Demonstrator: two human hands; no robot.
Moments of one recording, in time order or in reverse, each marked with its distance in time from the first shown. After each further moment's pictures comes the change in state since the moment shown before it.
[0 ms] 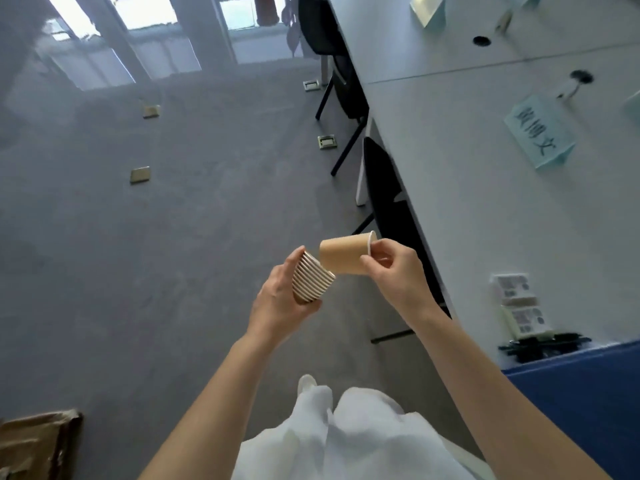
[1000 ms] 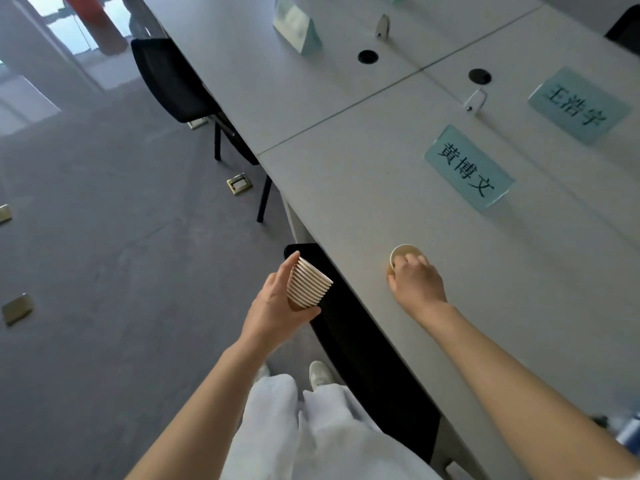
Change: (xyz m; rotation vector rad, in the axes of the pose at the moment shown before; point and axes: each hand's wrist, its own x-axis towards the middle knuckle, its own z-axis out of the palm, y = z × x) left_hand 0.371 0.121 0.055 0.041 -0.406 0.203; right_hand 0.321 0.099 -0.105 -0.979 0.091 0.300
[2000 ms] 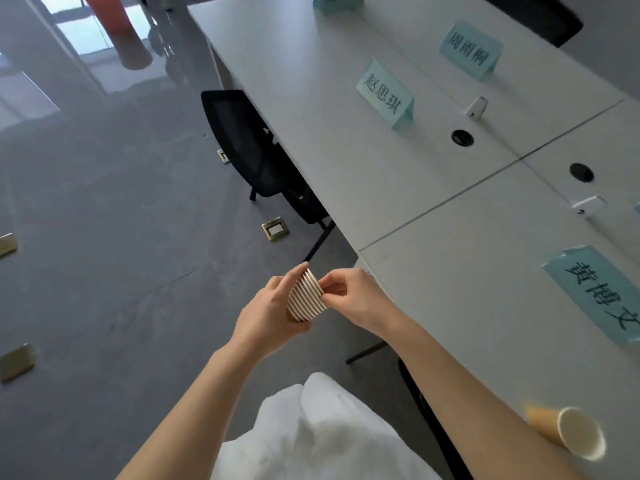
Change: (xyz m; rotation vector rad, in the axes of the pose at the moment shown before) left_hand 0.230 -0.124 -0.263 0.174 -0.087 0.072; right_hand 0.212 -0.354 -0.108 0.830 -0.286 -0.225
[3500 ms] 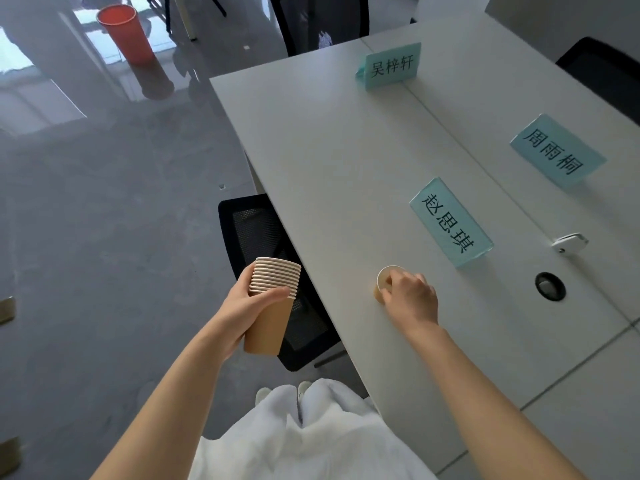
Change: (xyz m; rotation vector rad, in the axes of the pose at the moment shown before) left_hand 0.386 -0.056 -0.225 -0.920 0.016 -0.408; right_hand 0.419 -0.027 -0.160 -0.723 0.375 0.205
